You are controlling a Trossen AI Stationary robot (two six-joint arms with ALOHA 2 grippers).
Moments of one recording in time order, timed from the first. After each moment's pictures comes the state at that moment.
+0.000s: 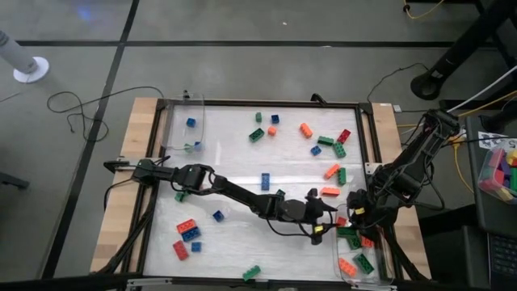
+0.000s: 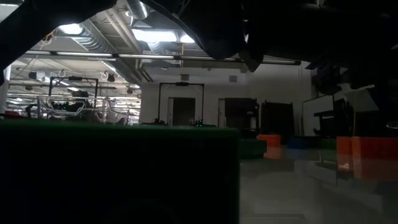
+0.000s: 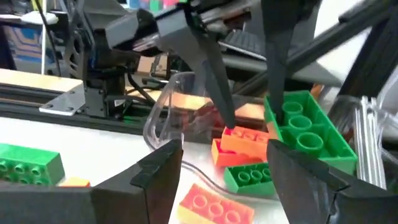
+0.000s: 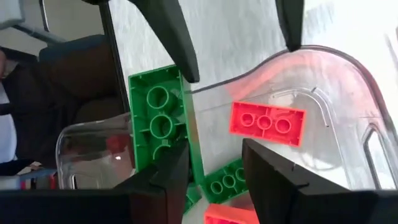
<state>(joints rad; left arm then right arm) -0.26 2.60 2.02 0.51 -0.27 -0.17 0.92 0.91 0.69 -0.74 0.08 1.23</state>
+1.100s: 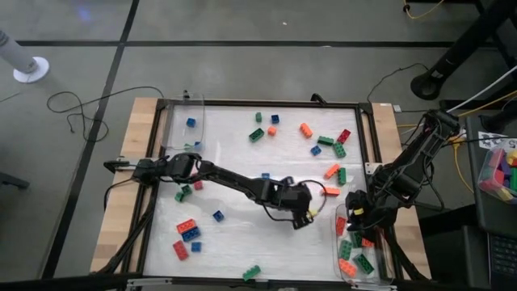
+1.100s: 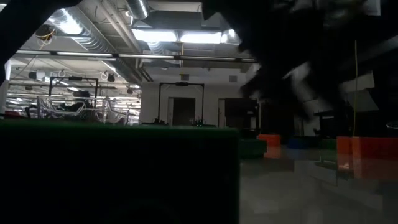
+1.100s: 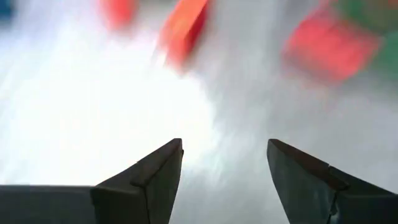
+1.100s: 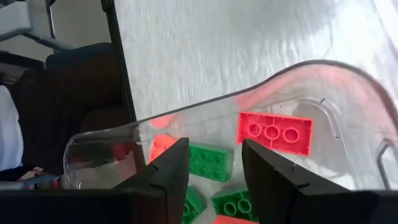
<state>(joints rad) -0.22 2.40 2.02 -0.51 -0.29 -0.47 0.92 0.92 0.69 -0.70 0.10 1.23</state>
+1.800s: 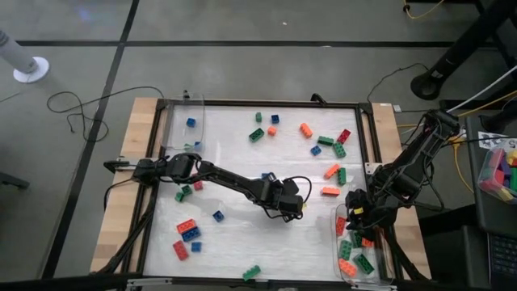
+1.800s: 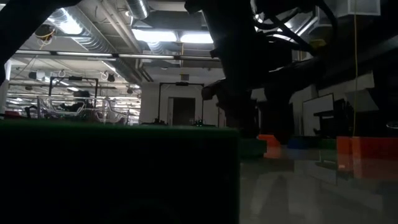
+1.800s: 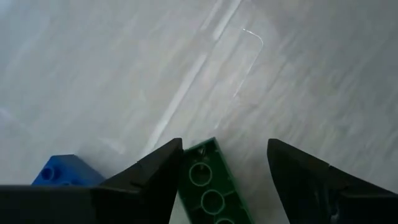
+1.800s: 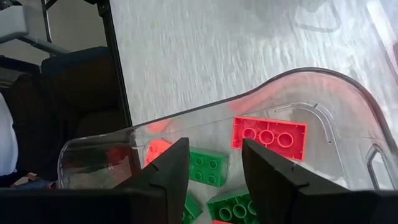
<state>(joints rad) -0.22 2.39 2.02 -0.81 -0.44 -0.68 0.92 0.92 0.69 -0.71 0.12 1.22</state>
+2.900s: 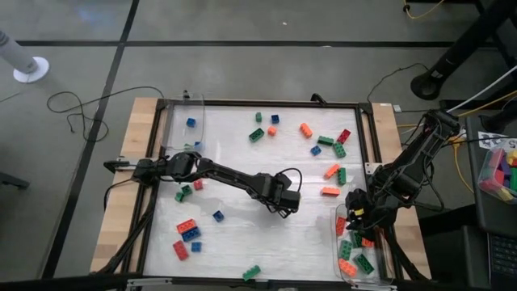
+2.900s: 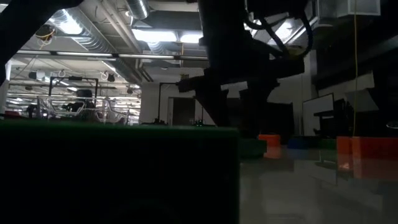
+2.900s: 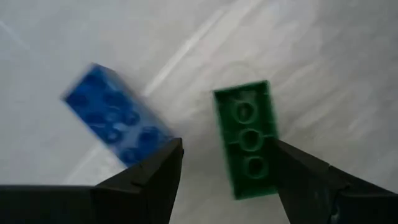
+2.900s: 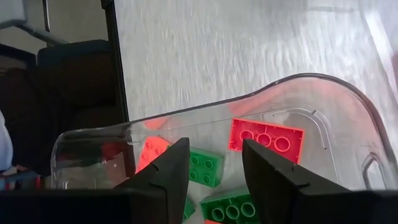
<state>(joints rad) -0.20 2.40 2.09 -1.05 -0.32 -0.96 0.92 0.92 0.69 -0.71 0.12 1.15</state>
